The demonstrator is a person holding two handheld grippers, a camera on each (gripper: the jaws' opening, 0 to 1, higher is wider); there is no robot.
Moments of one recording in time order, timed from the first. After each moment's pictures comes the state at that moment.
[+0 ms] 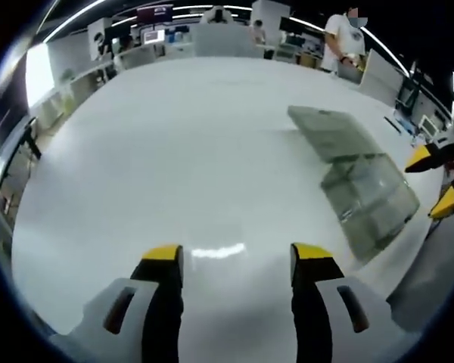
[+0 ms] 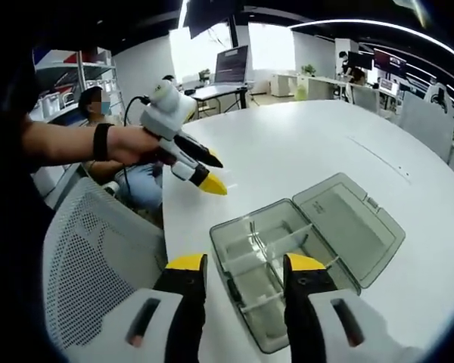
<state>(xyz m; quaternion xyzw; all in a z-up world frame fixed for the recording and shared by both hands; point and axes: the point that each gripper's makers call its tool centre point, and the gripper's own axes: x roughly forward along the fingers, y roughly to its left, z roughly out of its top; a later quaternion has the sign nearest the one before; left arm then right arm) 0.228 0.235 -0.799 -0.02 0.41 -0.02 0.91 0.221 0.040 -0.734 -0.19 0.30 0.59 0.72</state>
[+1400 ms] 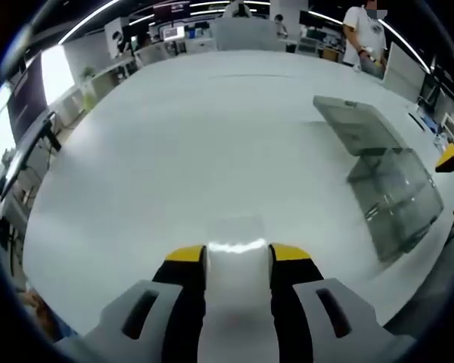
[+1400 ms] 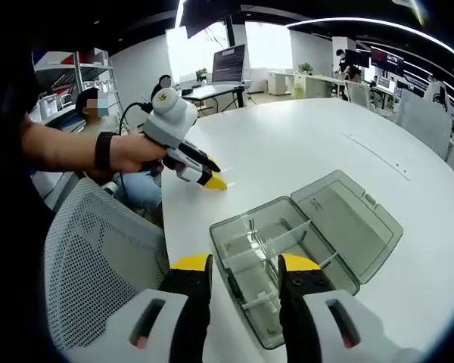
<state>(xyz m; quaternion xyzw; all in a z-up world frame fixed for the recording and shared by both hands) 0.220 0.245 -0.805 -0.01 0.42 0.05 0.91 0.221 0.037 -0.733 -0.19 0.31 0.59 0.72</state>
